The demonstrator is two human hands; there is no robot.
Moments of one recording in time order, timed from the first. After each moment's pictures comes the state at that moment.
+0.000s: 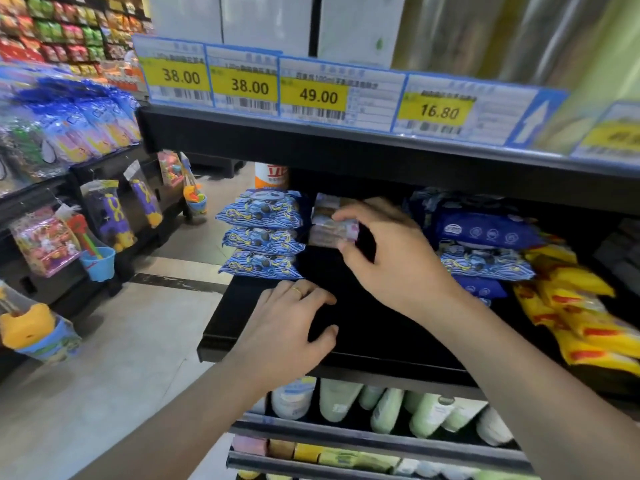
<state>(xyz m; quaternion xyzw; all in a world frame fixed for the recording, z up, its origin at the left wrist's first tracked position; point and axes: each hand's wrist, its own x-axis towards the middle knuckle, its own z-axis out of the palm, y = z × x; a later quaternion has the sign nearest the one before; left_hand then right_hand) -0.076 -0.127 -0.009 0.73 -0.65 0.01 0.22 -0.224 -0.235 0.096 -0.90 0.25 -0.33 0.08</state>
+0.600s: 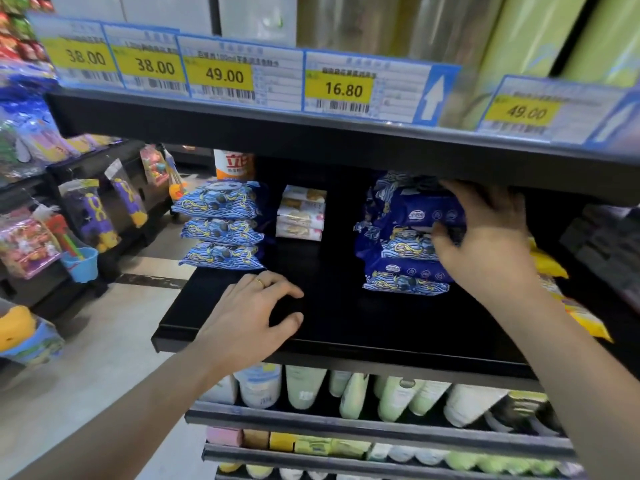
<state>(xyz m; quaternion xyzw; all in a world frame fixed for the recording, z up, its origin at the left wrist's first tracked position) -0.084 -0.135 -0.014 0.73 -0.64 -0.03 0.24 -0.353 -0.295 0.104 -0.81 0.48 -0.33 -0.11</state>
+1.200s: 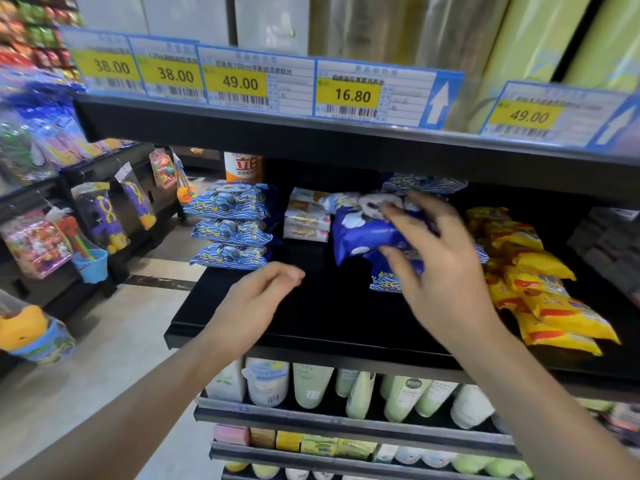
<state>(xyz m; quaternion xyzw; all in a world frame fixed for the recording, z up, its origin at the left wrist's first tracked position) -0.089 -0.128 0.007 0.66 -0.48 -0.25 0.51 -0.323 -0.244 0.074 -0.86 0.27 -0.44 -0.02</state>
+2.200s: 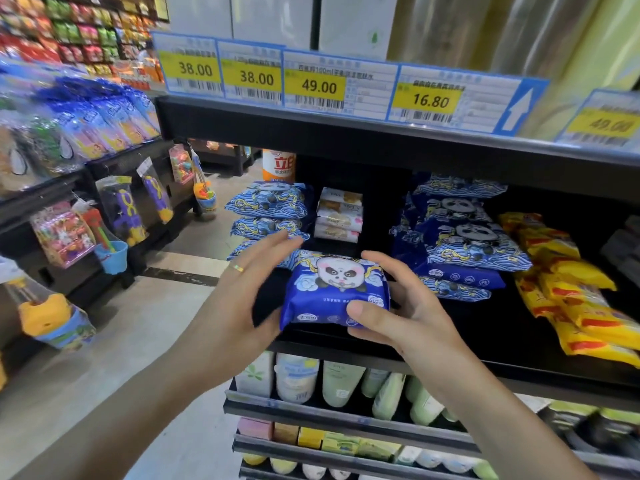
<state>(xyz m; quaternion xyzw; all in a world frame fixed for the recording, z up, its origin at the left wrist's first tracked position) -0.050 -0.061 0.021 0.61 -0.65 -0.04 0.45 -0.275 -0.177 0.041 -0.64 0.24 -0.32 0.66</state>
